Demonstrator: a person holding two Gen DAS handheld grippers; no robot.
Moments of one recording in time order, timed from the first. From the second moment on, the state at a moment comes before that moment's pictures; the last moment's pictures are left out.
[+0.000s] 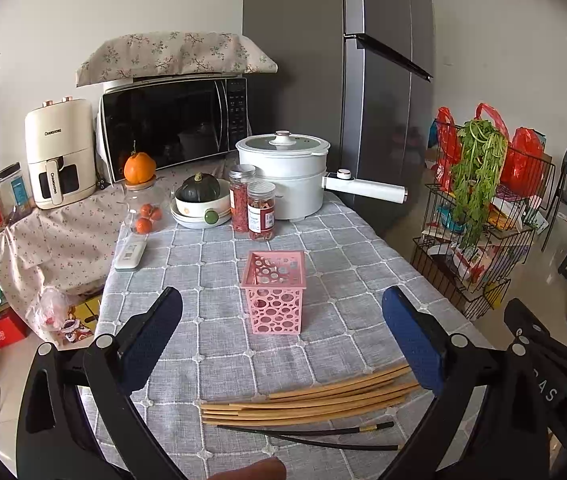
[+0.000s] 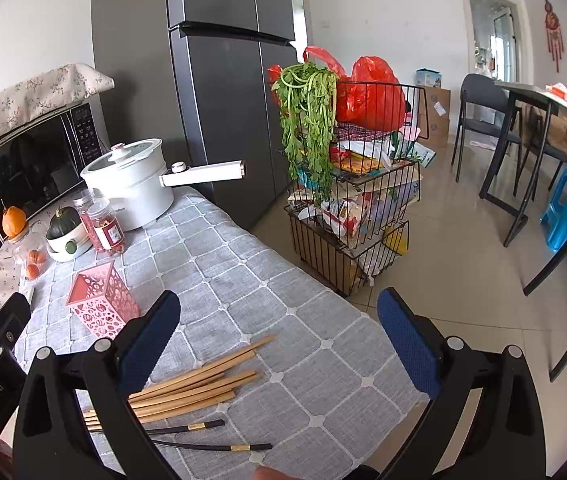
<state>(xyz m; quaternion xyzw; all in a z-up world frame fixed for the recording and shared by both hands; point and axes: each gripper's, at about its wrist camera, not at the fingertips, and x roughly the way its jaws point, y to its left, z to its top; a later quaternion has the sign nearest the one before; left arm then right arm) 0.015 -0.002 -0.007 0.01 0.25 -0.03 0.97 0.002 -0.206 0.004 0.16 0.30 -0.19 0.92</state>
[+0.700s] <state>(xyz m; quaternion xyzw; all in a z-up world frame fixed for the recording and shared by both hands) 0.026 0.016 -0.027 -0.01 0.29 -0.02 0.96 0.008 -0.197 -0.003 0.16 0.32 -0.17 0.92</state>
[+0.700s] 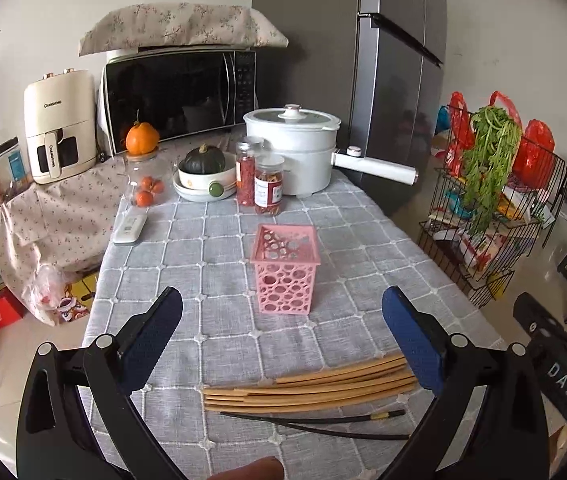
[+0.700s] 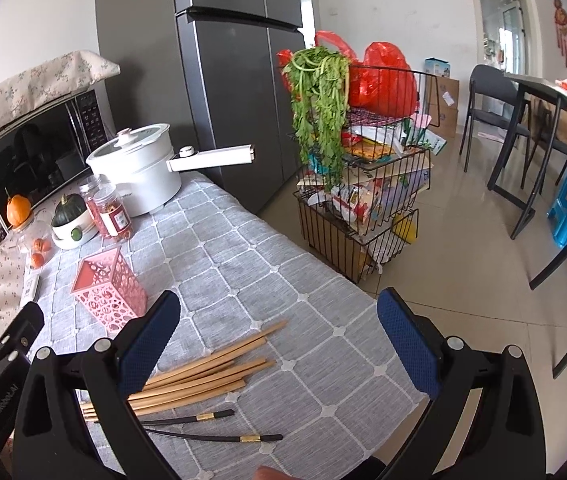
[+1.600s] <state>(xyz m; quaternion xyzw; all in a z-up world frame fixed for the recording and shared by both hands) 0.028 0.019 -0.026 -0.01 0.29 -0.02 0.96 0.014 -0.189 -0.006 0.15 0.33 -0.17 0.92</state>
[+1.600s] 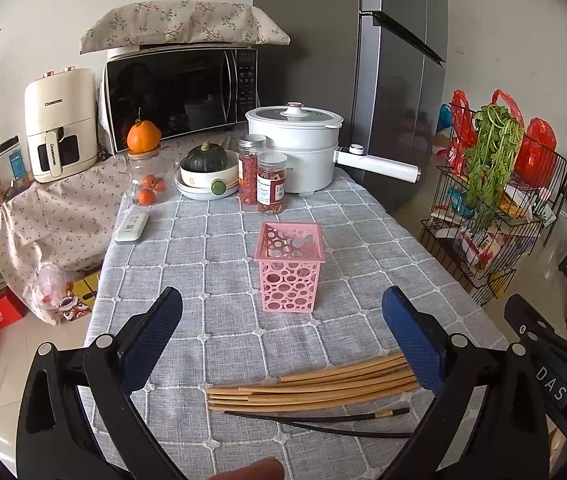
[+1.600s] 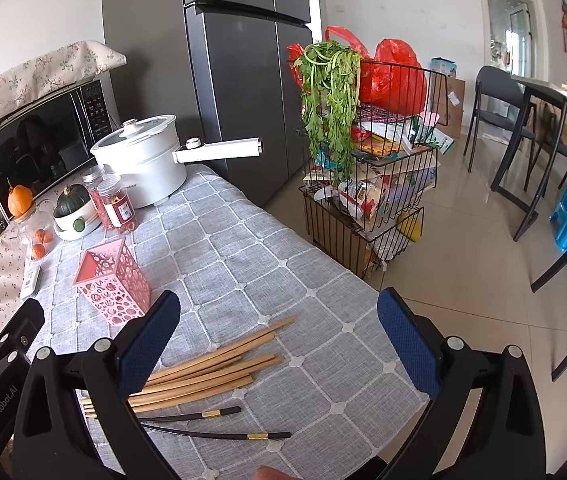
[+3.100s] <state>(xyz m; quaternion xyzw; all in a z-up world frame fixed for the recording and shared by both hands) 0.122 -0.071 -0.131 0.14 0.52 -0.17 0.82 0.015 -0.288 -0.057 0.38 0.41 -0.15 0.81</state>
